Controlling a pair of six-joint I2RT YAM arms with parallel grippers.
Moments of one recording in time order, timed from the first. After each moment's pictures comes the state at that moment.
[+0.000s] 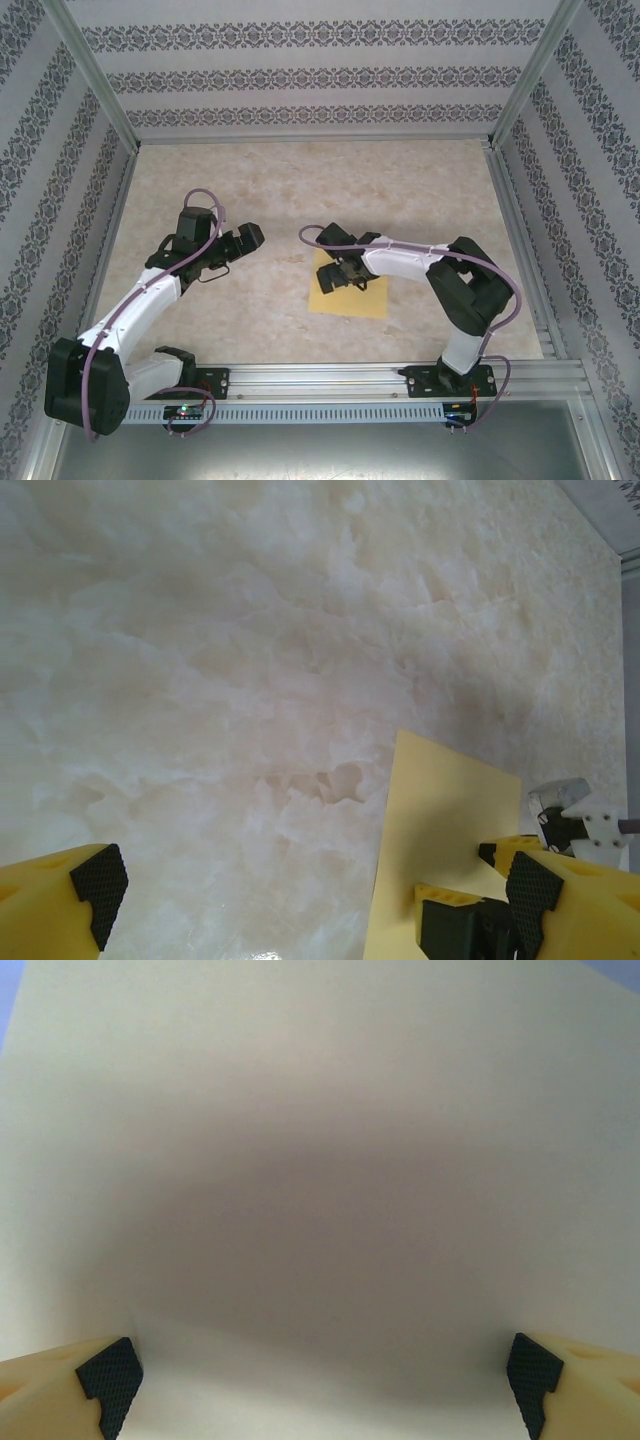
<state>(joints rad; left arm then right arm) -0.21 1.12 0.70 -0.34 0.29 -0.69 0.77 1.78 1.03 -0.58 0.10 0.47</state>
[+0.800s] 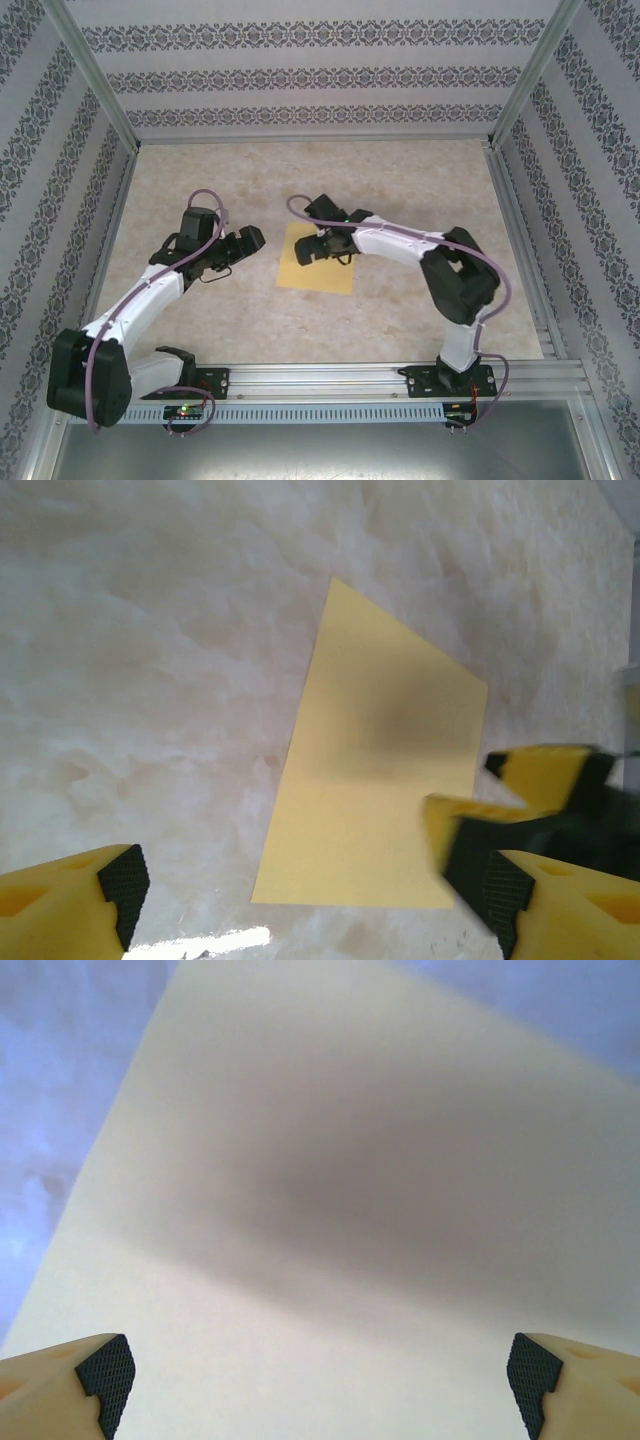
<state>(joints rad) -0.22 1.18 0.70 -0.33 0.35 -0.72 0.70 1.84 1.26 -0.54 0.00 0.42</state>
